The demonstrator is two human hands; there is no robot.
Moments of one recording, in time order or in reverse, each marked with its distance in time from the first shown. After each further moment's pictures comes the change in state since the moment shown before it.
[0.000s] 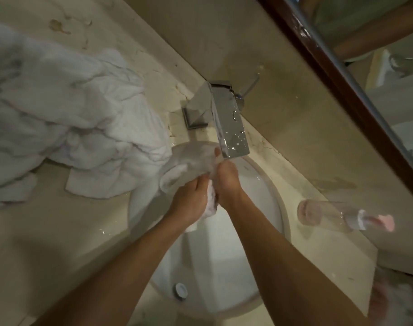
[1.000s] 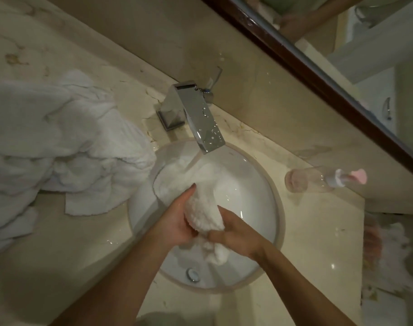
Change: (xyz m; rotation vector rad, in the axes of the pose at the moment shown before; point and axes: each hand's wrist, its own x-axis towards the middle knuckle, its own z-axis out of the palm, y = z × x) left_hand -0.028 -0.010 -0.021 -0.571 -0.380 -0.616; right_hand -0.113 0.050 -0.071 -0.523 -0.467 -0.018
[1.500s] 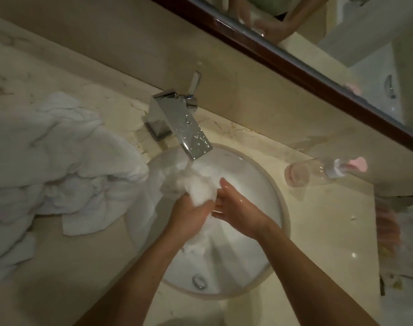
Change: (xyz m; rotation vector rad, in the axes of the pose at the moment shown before) left_hand -0.009 0.003 0.035 0.861 0.286 0.638; right_hand 0.024 -0.013 -0.031 0.566 0.007 0.089
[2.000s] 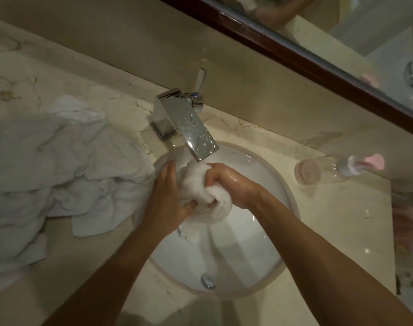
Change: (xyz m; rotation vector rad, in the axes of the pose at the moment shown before) left_hand 0.030 -0.020 -0.057 0.628 0.175 0.294; right_hand 0.031 -0.061 0.020 -0.038 -0.031 -0.047
